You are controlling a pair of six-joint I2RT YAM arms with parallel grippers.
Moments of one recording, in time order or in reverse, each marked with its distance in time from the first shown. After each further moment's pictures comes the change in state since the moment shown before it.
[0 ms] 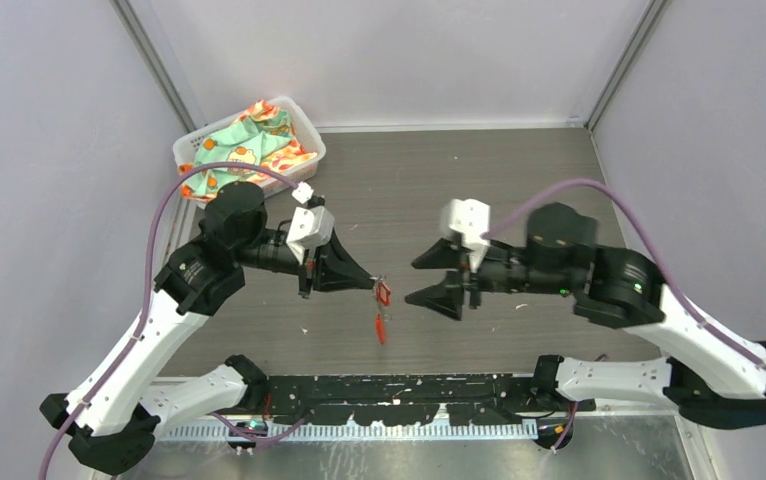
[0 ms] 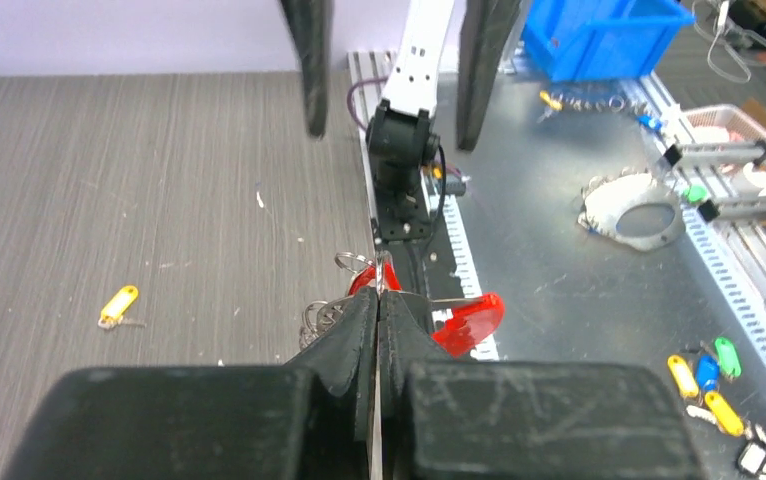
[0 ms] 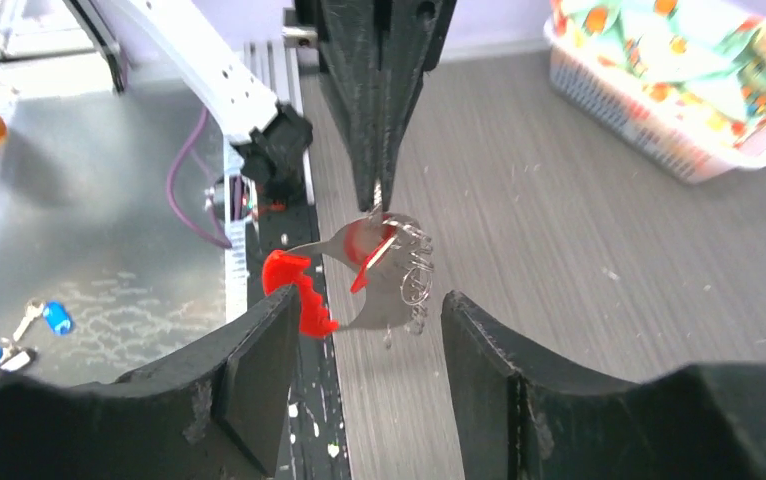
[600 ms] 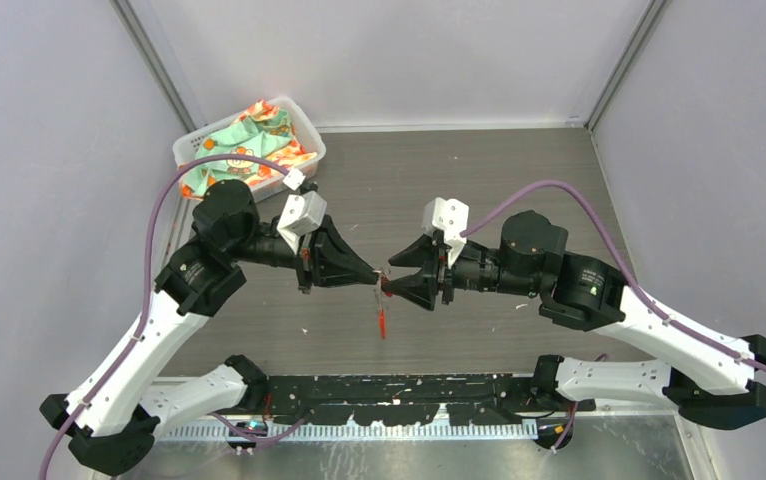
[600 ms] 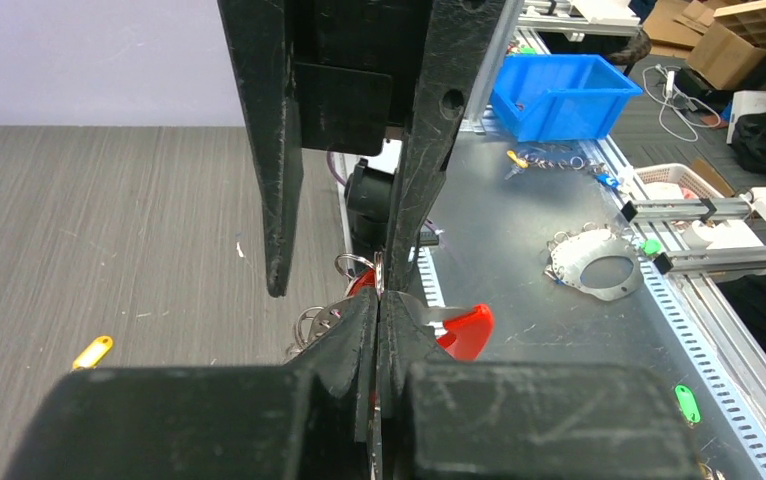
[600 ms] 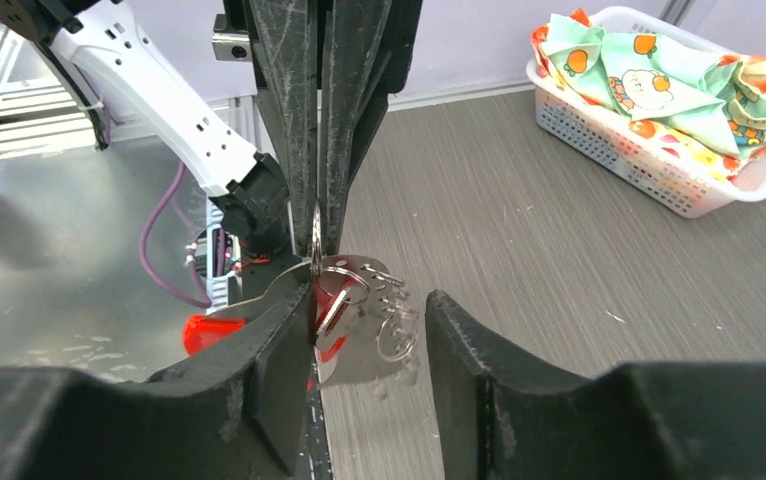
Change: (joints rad) left arm 0.000 -0.005 -0.018 0.260 0.035 -0.272; right arm 0.000 -0.084 -0.241 0.346 0.038 0.053
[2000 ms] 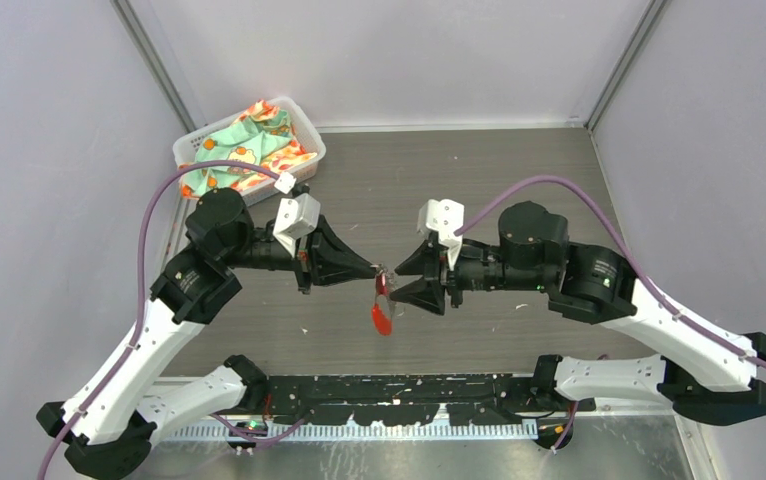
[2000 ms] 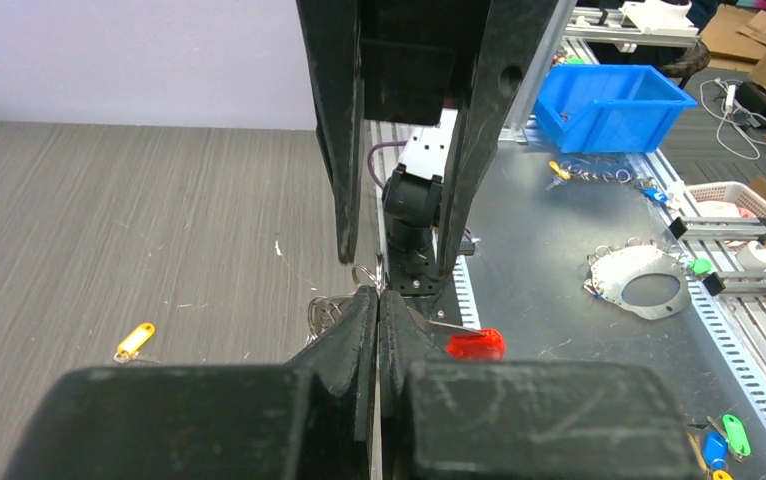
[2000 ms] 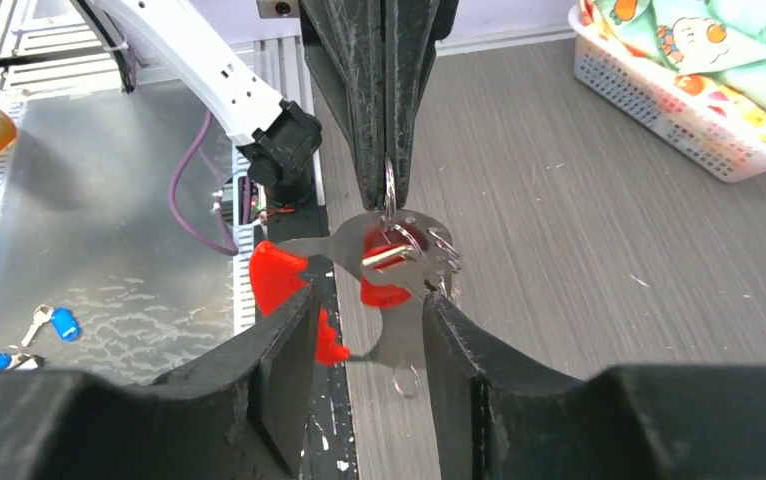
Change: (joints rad) left arm 0.000 -0.045 -0.039 0.025 -0.093 0.007; right arm -0.004 0.061 0.135 -0.206 -0.066 -0.015
